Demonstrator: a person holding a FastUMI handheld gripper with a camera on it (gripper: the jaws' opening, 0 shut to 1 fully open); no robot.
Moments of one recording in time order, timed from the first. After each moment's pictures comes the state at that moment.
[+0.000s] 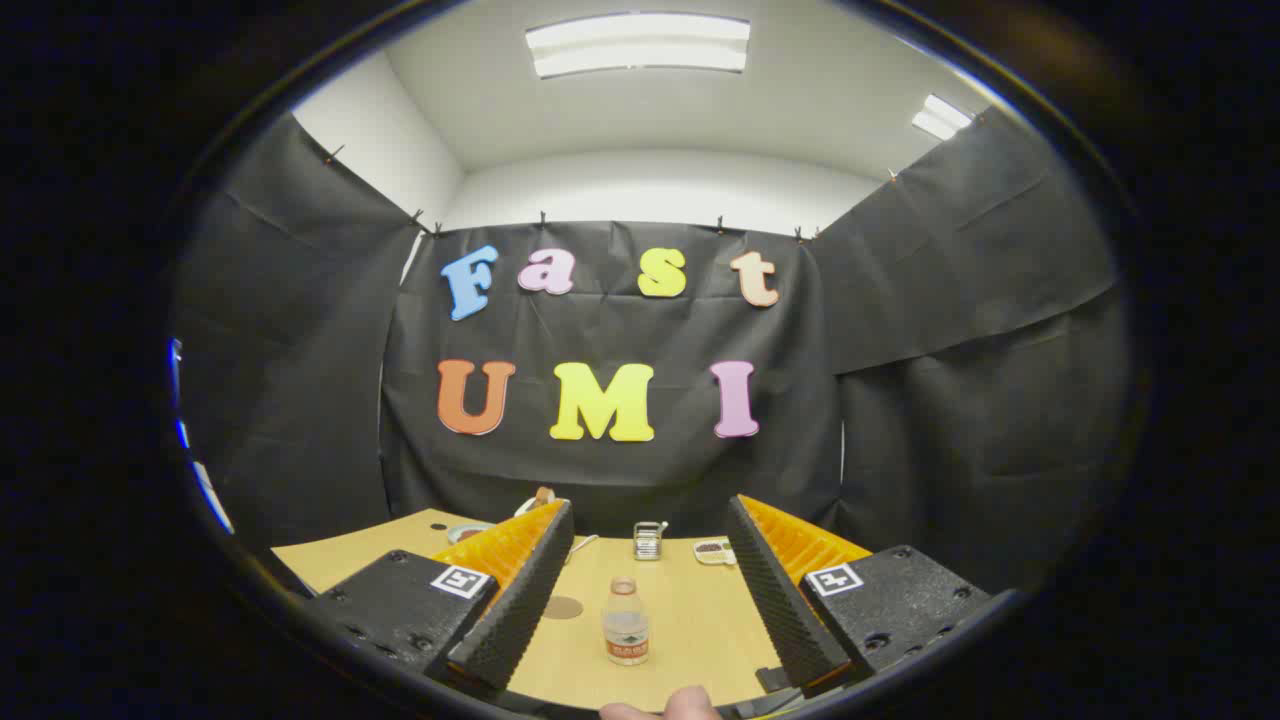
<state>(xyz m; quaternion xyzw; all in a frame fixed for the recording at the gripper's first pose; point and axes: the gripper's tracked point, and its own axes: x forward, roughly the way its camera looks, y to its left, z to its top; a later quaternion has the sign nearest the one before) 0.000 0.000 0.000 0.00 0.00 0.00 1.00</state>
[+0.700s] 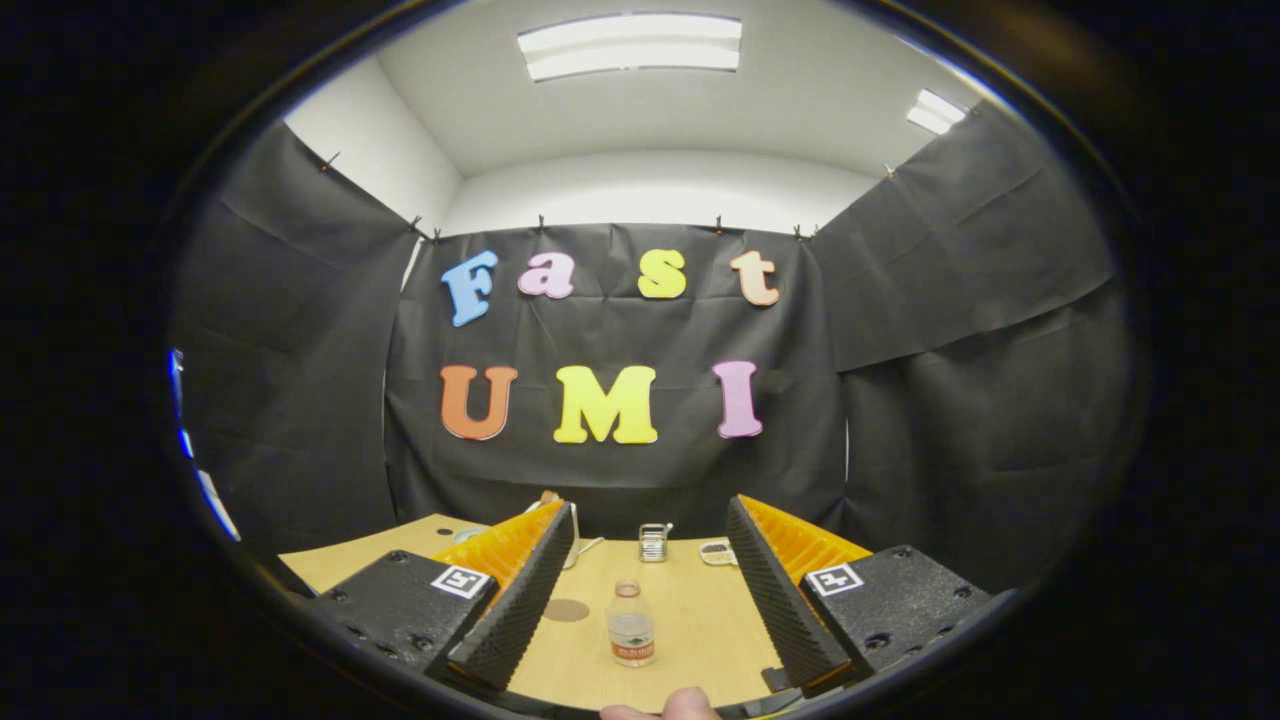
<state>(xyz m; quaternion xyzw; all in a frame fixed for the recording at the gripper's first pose) -0.001 -0.003 0.006 0.01 0.00 0.00 1.00</state>
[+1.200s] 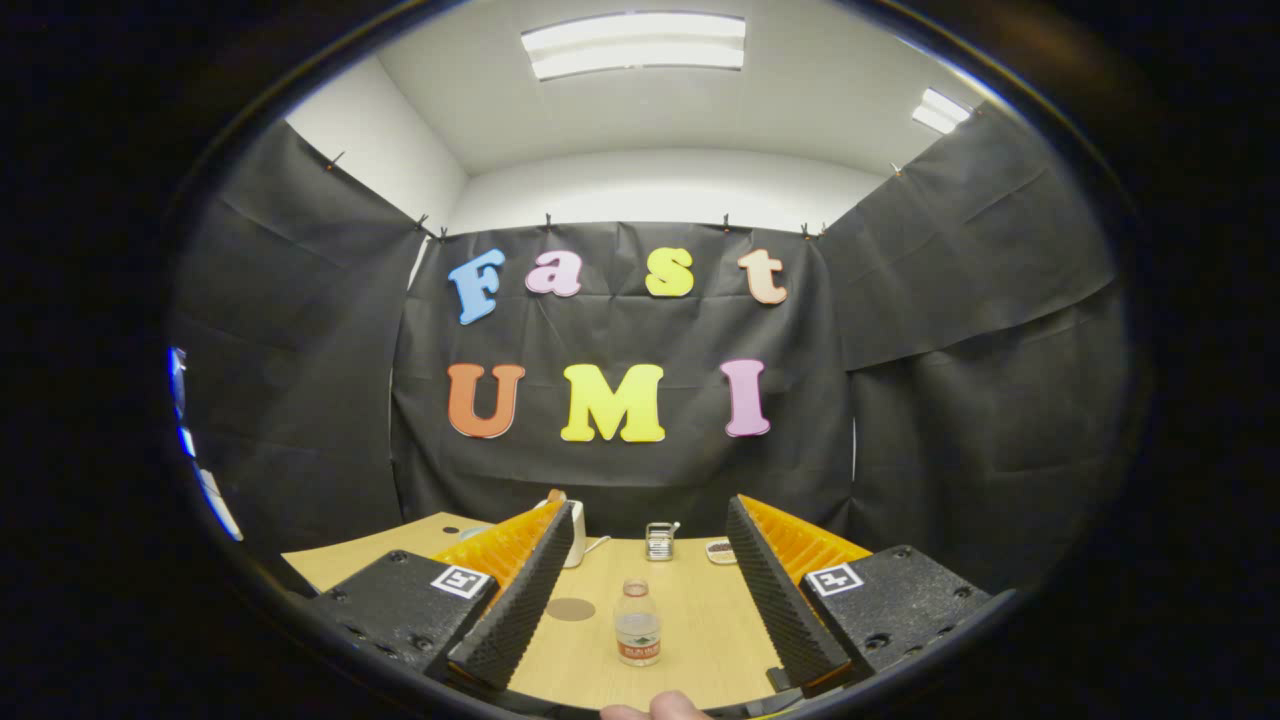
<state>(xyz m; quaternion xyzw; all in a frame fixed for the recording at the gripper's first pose) 0.001 0.001 0.005 0.01 0.00 0.02 1.00</state>
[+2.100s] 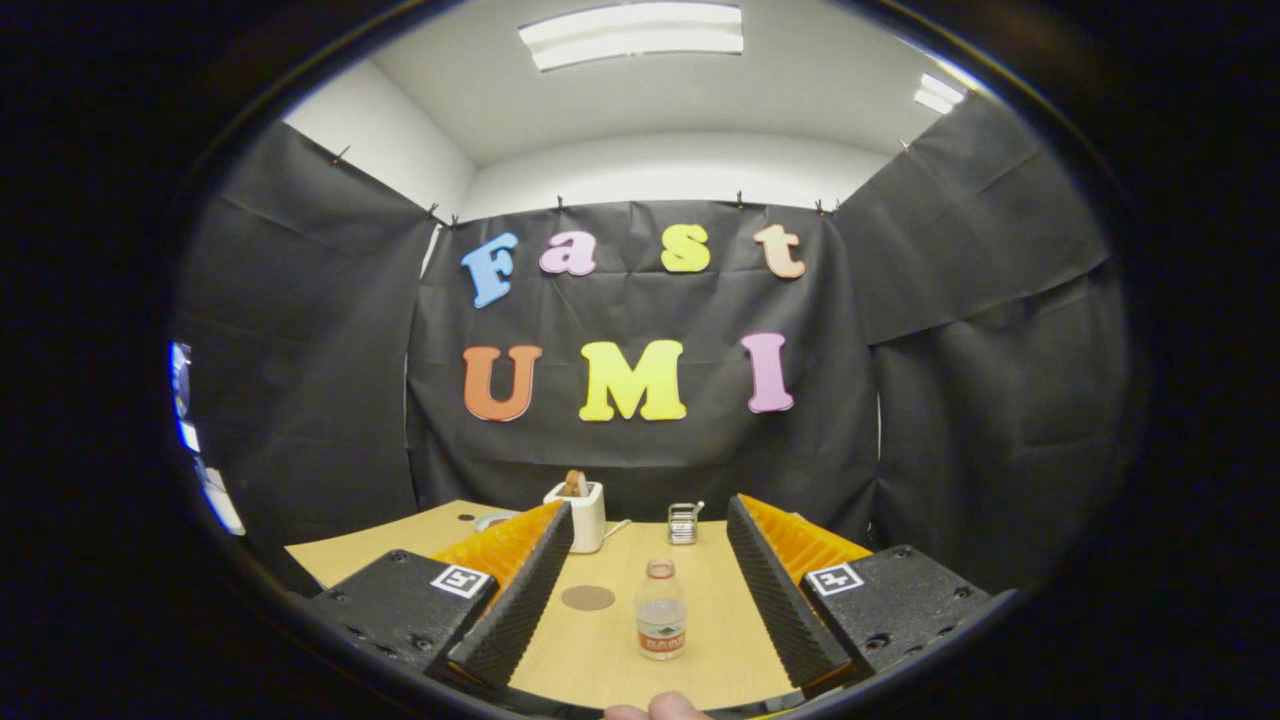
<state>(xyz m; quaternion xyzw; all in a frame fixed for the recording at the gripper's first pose) 0.031 0.016 -0.054 0.02 0.03 0.04 1.00</state>
